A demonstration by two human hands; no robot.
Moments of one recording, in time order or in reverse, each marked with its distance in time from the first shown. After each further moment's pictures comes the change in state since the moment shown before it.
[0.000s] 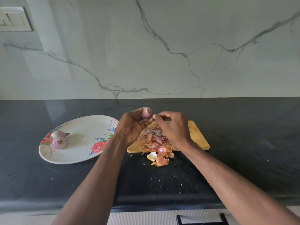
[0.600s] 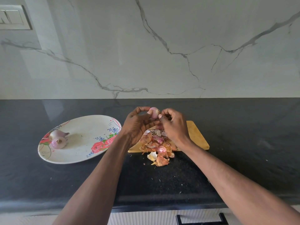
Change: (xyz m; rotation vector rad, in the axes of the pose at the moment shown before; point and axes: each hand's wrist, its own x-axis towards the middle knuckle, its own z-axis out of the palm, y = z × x) left_hand -0.005 -0.008 0.008 0.212 -0.124 0.087; right_hand 0.004 0.006 0.006 0.130 -0.019 0.228
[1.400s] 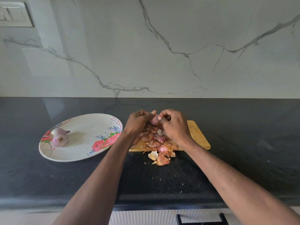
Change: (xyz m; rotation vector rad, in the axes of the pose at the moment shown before) left_hand 0.003 -0.007 -0.003 0.389 0.076 -0.001; right_hand 0.006 -0.001 0.000 -0.238 -0.018 -0.079
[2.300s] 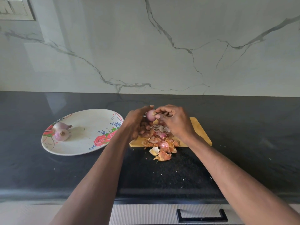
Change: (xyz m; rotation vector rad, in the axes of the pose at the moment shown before) left_hand 0.006 0.003 -0.010 0.027 0.084 -0.247; right_hand -0.001 -0.001 -0.008 0.126 -0.109 -0.121
